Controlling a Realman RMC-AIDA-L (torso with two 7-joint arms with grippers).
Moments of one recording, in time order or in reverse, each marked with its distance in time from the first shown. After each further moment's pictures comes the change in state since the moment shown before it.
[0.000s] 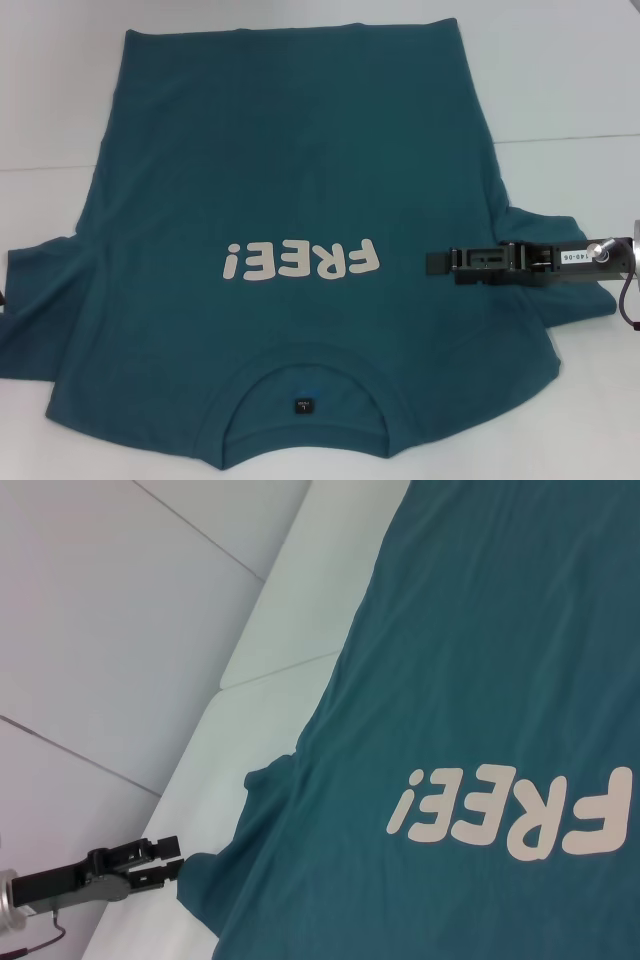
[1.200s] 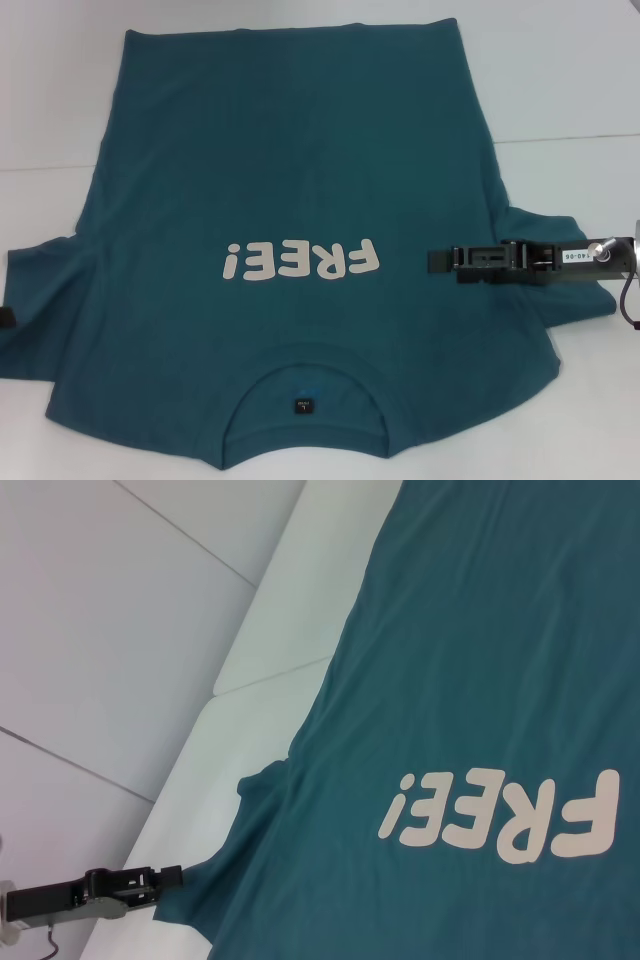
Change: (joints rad) left arm -0.021 0.004 0.050 -0.002 0.033 0.059 -0.031; right arm -0.003 0.000 0.005 0.002 0.000 0.008 0.000
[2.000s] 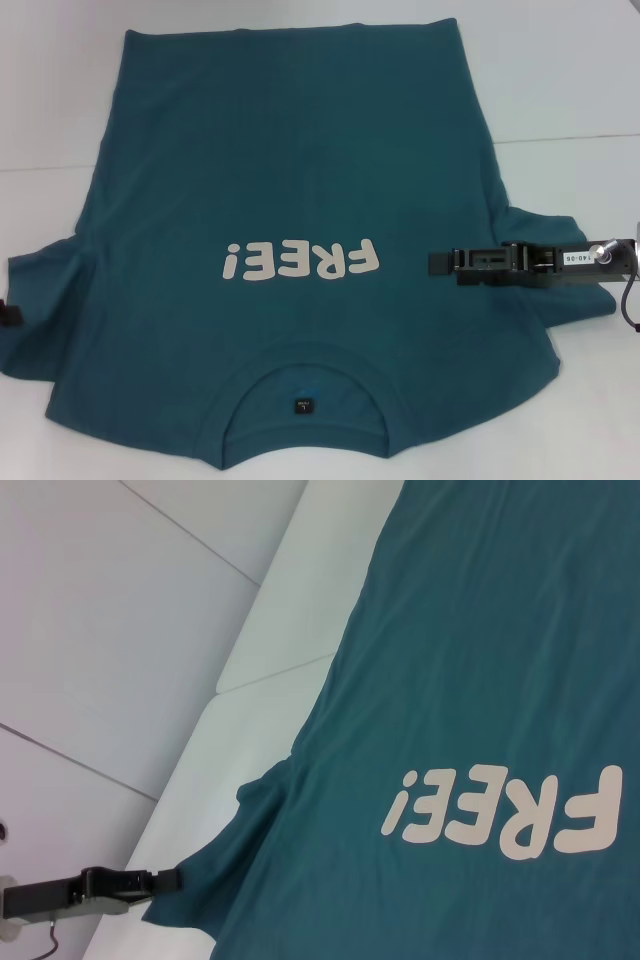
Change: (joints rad) left arm -0.017 0.004 -0.007 -0.008 -0.021 0.065 0.034; right arm -0.003 0.000 0.002 0.000 0.000 -0.007 0.000
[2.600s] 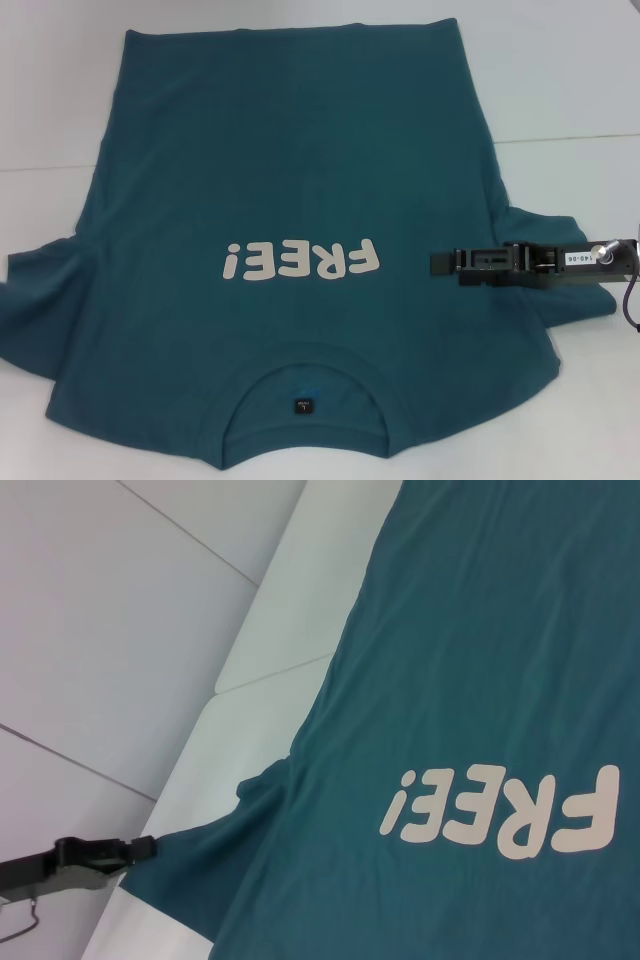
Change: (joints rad) left arm -0.014 0.029 -0.104 0.014 -0.007 0.033 0.022; right arm -0.002 -0.002 0.000 0.000 0.000 0.000 0.000
